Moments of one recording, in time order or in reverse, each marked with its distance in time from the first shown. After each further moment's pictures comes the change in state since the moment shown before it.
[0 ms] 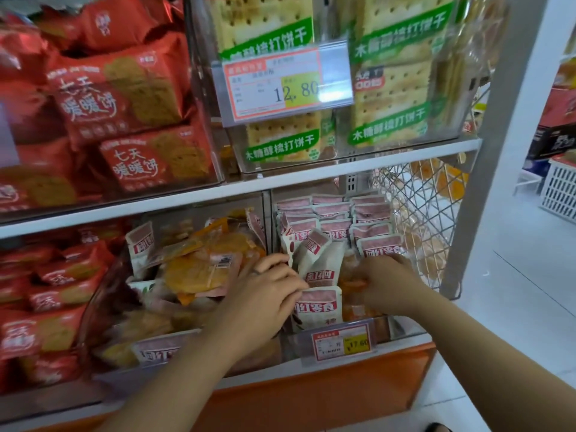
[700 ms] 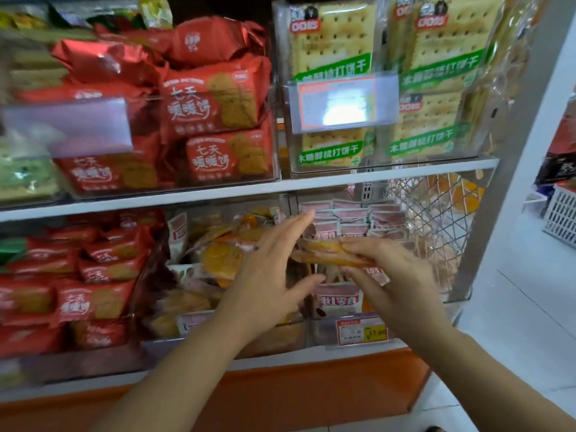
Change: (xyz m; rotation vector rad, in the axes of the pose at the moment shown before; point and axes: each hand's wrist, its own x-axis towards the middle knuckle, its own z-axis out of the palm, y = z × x) left_hand -0.029 0.010 -0.060 -0.392 0.254 -0.005; right_hand -0.054 -0.062 -0.014 0.337 0.891 -0.495
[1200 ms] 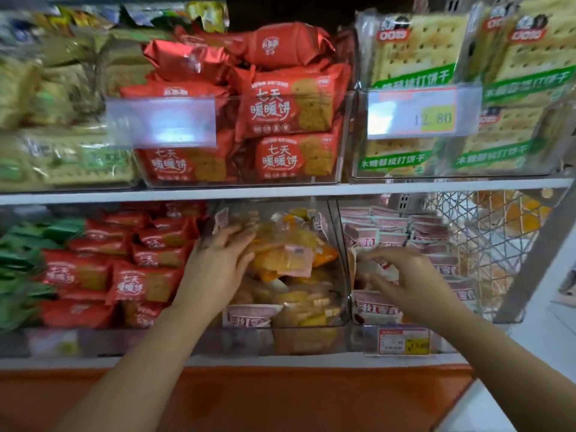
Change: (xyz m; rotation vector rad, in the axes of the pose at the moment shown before) left_hand -0.041 -0.096 -0.059 0.509 0.022 -0.369; right_hand 0.025 0.012 0.034 -0.006 -0.452 0.265
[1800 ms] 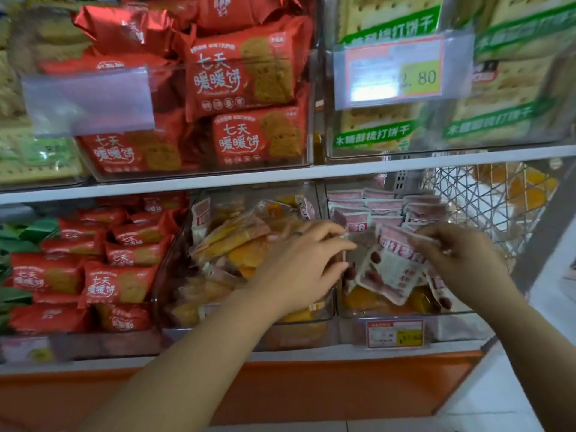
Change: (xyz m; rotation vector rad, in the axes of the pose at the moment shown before) left_hand 0.025 0.118 0.012 -0.129 -0.246 0.379; right_hand -0.012 0.048 -0.029 0.067 0.196 0.280
